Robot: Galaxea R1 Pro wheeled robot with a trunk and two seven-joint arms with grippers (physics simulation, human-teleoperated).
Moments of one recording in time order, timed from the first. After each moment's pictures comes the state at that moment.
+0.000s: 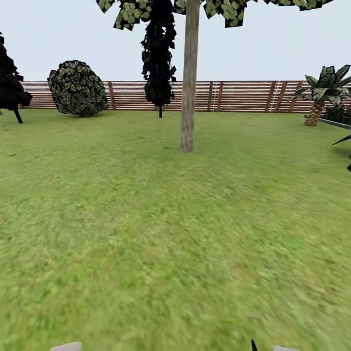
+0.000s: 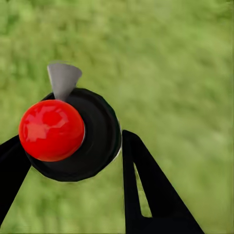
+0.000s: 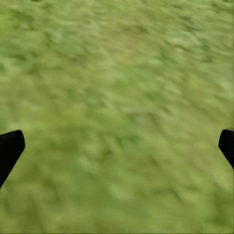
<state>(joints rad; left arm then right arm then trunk) -0.22 0.15 0.29 -0.35 -0.09 -0.29 0.00 -0.08 -0.06 -0.18 -0.58 0.00 -0.40 0.01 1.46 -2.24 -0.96</state>
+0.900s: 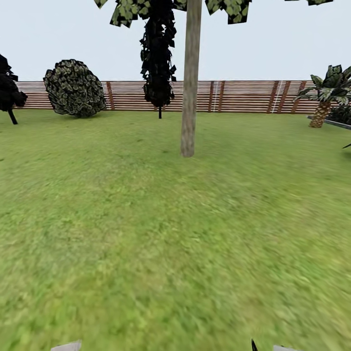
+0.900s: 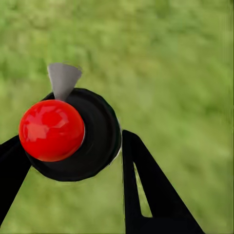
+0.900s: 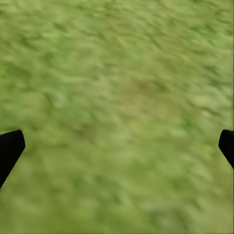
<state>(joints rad) -0.22 0.15 0.29 -0.35 -0.08 -0.29 0.00 -0.08 -0.06 -0.18 -0.58 0.00 -0.40 0.01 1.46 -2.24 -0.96</state>
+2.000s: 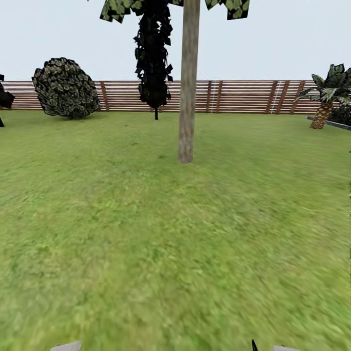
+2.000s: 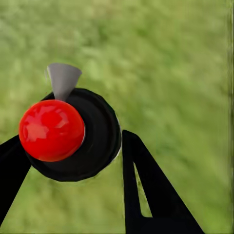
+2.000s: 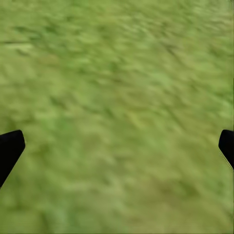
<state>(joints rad) -0.22 0.15 0.29 -0.35 -0.08 -0.29 0.00 -0.08 -0.06 -0.18 -0.58 0.00 -0.40 0.00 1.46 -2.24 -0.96</state>
